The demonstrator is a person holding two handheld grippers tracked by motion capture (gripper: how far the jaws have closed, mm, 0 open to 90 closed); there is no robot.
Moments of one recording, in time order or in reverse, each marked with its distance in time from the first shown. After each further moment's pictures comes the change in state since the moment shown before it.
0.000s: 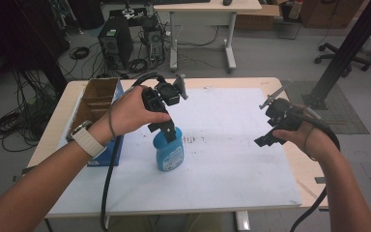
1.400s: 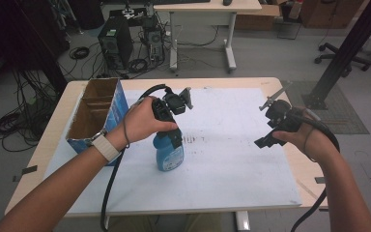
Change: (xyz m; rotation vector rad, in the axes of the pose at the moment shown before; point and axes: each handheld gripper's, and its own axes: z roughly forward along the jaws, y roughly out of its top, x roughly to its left) left arm 0.003 0.010 0.048 0.006 -0.009 0.005; right arm 0.000 -0.003 0.003 0.005 0.006 0.006
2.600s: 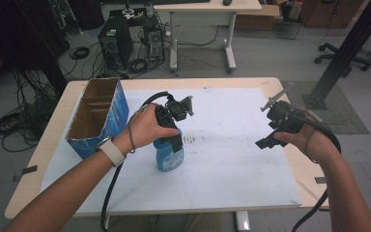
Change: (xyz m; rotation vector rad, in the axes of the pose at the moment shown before) left arm 0.004 0.000 0.023 0.024 0.016 -0.013; right arm 0.000 -0.004 0.000 0.001 0.002 0.009
